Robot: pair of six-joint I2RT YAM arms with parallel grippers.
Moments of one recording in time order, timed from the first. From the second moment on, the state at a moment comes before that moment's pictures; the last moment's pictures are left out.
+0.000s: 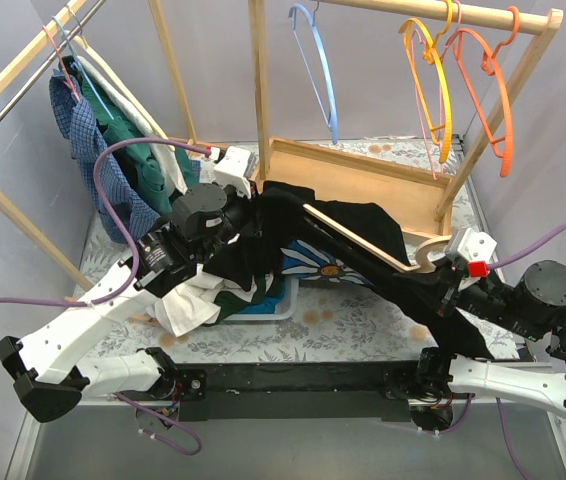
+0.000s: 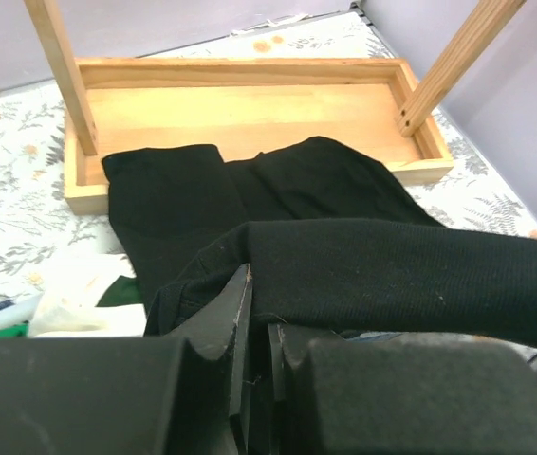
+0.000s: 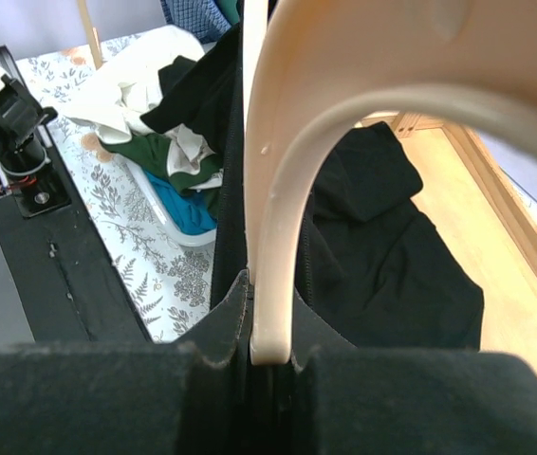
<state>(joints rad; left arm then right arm) -0.86 1.10 1.29 -0.42 -0.33 -0.25 1.23 0.52 1.28 -0.92 0.20 -0.09</state>
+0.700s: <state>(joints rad) -0.79 1.09 1.19 -0.44 -0.17 -0.45 1.23 0.52 1.34 -0.96 0.24 -0.11</state>
